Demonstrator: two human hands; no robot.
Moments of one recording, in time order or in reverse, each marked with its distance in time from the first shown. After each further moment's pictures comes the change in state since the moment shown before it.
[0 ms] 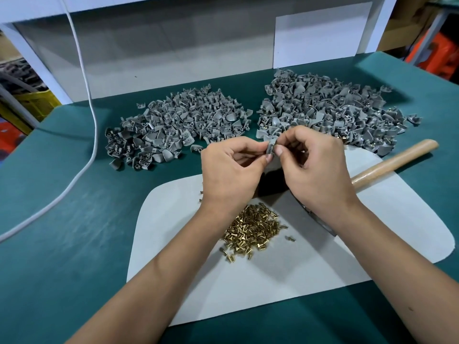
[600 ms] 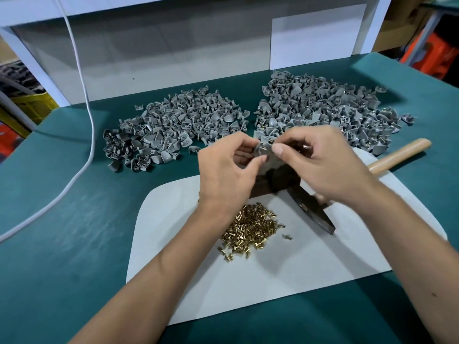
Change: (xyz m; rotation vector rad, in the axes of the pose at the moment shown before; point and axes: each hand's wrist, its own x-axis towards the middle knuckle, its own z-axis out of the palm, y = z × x) left_hand 0.002 -0.002 -0.005 0.373 0.016 0.199; right_hand 0.016 0.001 -0.028 0.009 -0.316 0.028
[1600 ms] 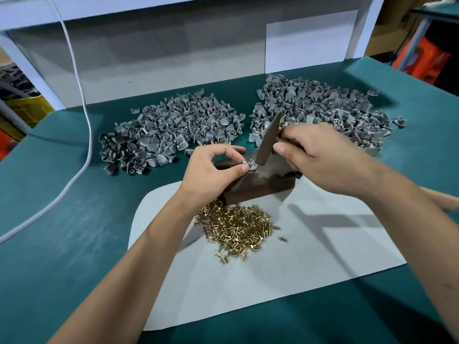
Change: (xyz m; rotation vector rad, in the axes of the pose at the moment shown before) left_hand 0.017 -0.027 -0.025 -0.145 -0.295 -0.278; right_hand 0.011 -0.001 -0.021 -0.246 -0.232 0.008
